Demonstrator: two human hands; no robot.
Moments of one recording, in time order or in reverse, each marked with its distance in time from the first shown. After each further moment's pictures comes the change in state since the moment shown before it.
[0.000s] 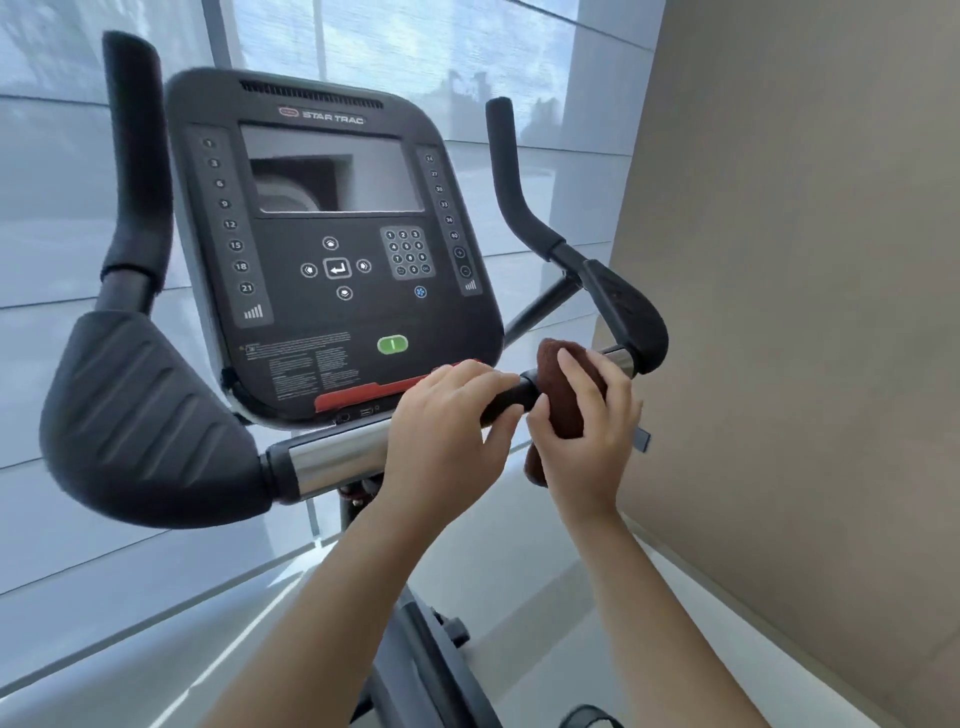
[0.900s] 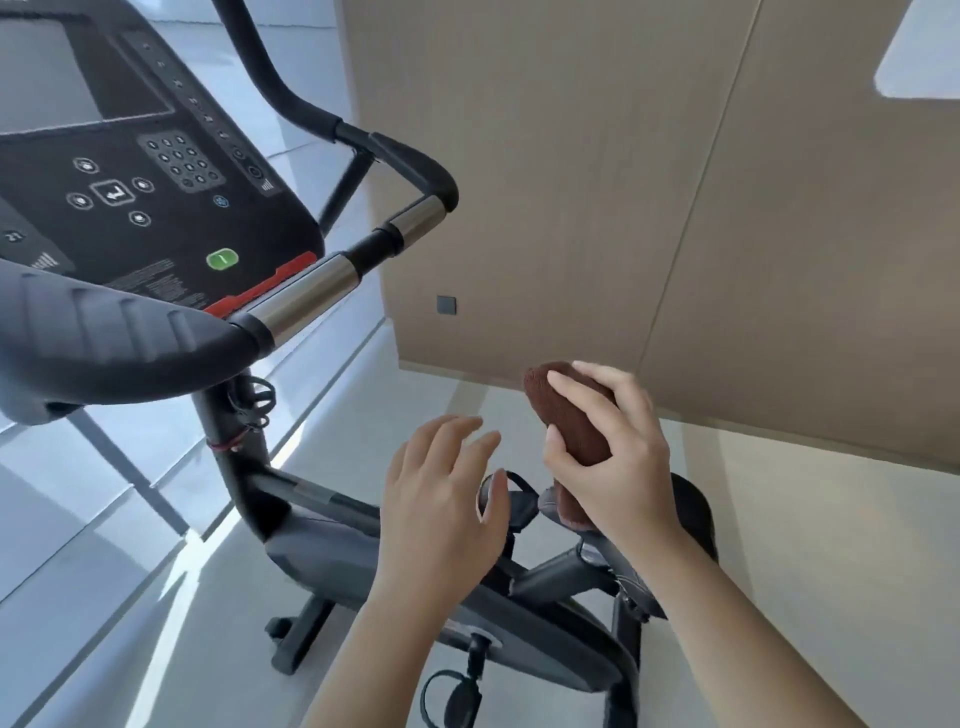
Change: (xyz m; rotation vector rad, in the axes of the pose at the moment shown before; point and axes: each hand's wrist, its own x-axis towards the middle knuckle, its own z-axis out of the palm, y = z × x) left_hand -0.189 0.038 -0.106 -0.357 -0.285 0.285; right_hand -0.143 -0.186 -0.208 -0.452 -0.113 0.237
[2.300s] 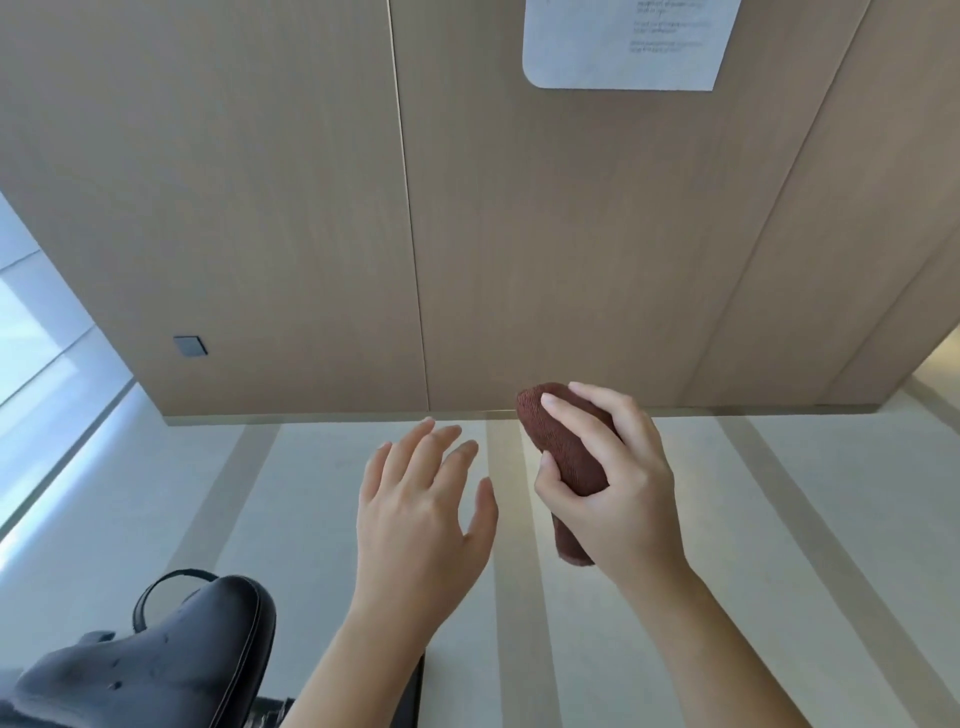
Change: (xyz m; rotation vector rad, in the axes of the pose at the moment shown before) left_hand 0.117 0.416 0.311 -0.113 -0.047 0.178; right_hand 0.018 0.377 -0.369 -0.271 0.156 0.140
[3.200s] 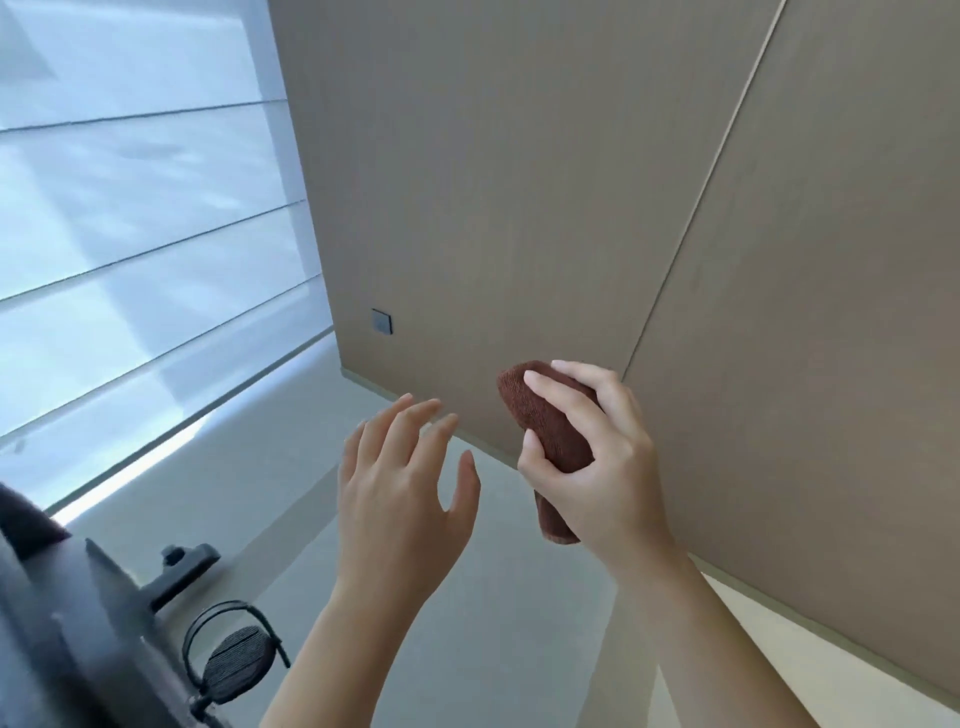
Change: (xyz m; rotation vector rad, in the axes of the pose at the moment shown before) left_hand 0.179 -0.269 0.108 0.383 0.182 -0.491; right_hand 0.234 0.030 0.362 0.464 -0.379 -0.260
